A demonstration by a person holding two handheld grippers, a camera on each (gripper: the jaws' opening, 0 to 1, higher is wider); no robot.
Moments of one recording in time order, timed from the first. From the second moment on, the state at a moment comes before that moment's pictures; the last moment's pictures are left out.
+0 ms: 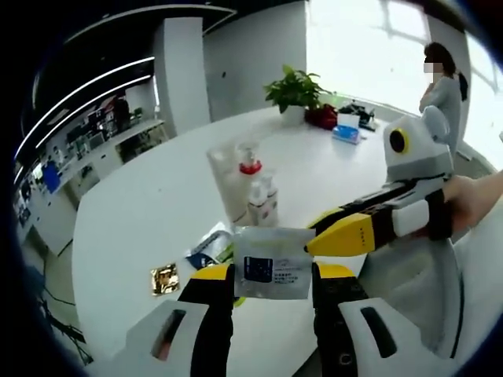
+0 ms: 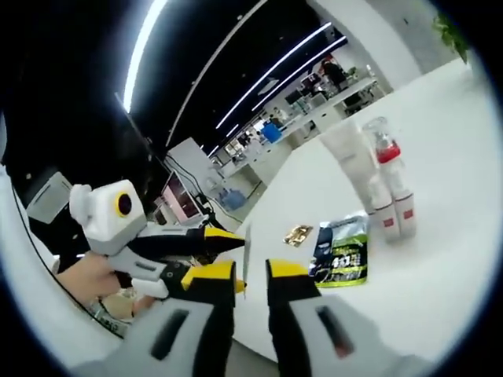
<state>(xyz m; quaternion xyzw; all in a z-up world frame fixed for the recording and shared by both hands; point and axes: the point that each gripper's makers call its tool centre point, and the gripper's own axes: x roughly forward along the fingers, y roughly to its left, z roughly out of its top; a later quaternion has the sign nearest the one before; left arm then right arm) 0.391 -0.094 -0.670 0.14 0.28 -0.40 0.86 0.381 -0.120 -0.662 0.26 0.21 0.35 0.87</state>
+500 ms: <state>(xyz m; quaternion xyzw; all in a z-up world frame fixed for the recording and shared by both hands) 0.387 -0.097 -0.671 0.14 0.28 -0.41 0.86 0.380 -0.120 -0.665 0.29 0.22 0.35 0.87</state>
